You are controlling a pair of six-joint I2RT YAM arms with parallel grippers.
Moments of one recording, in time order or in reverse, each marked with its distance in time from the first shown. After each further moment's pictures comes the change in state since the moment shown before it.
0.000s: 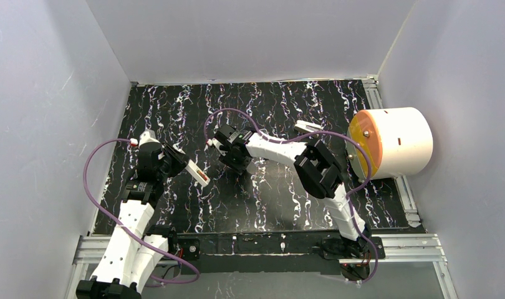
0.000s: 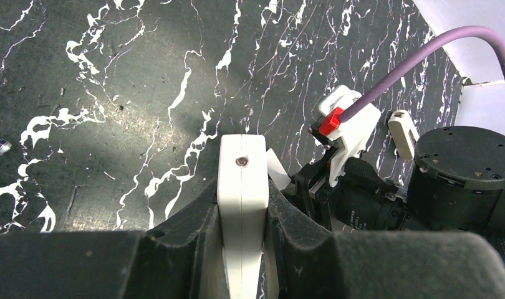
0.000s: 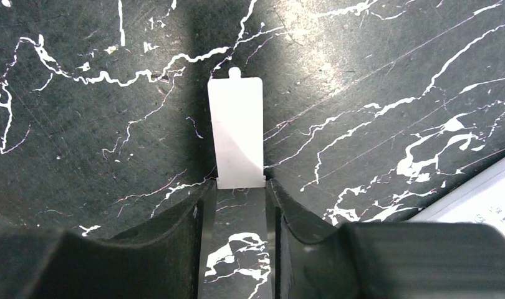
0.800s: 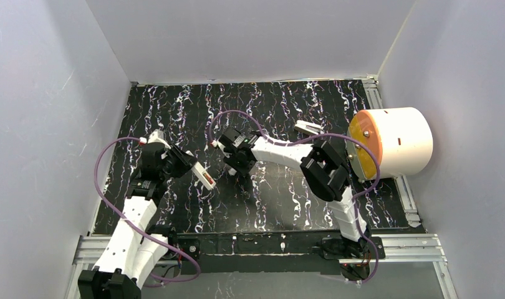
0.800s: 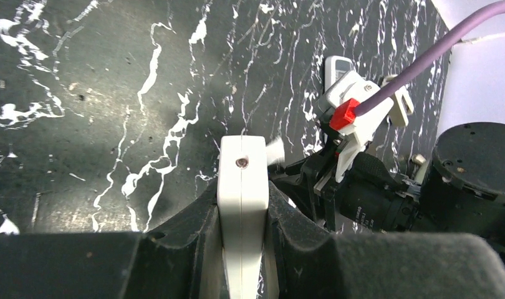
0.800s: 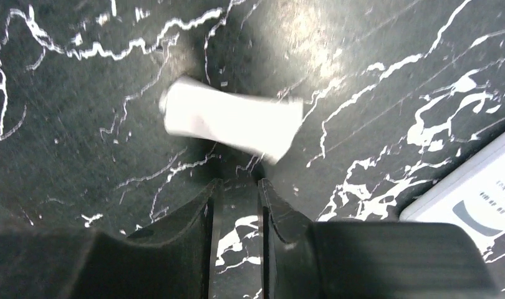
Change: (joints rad) left arm 0.000 0.040 -0.045 0.071 0.121 0.019; right arm 0.004 -0.073 -0.111 0.072 0.022 0.050
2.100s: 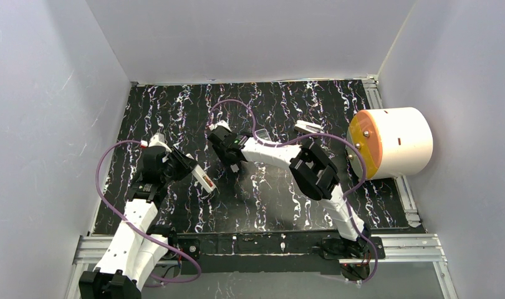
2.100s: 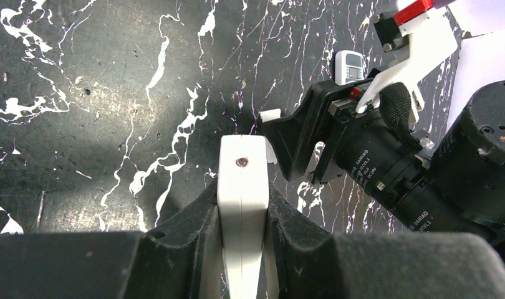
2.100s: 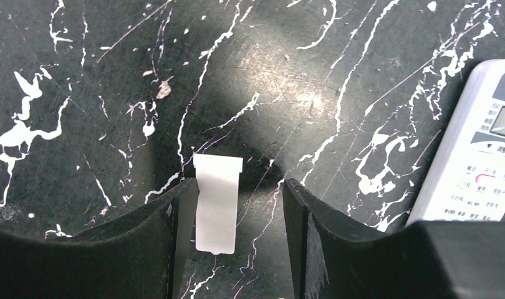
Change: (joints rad) left arm 0.000 -0.011 -0.064 0.049 0.017 0.011; right arm 0.027 0.097 0.118 0.144 0.288 0.327
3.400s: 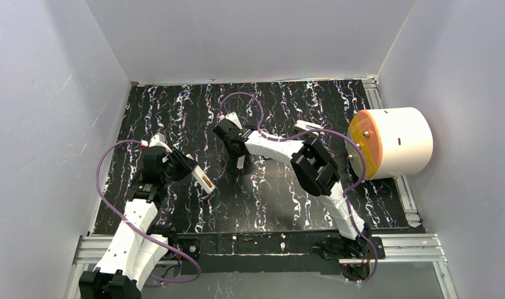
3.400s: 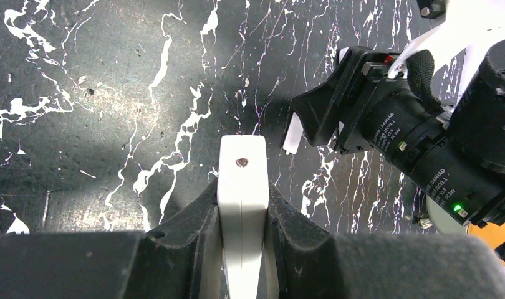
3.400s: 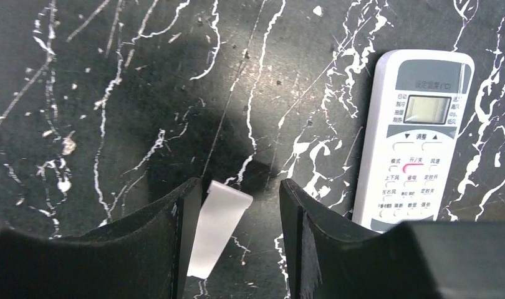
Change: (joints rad) left arm 0.000 -0.001 0.000 -0.007 0.000 0.019; right arm -0.050 0.023 0.049 -0.048 0.110 0.102
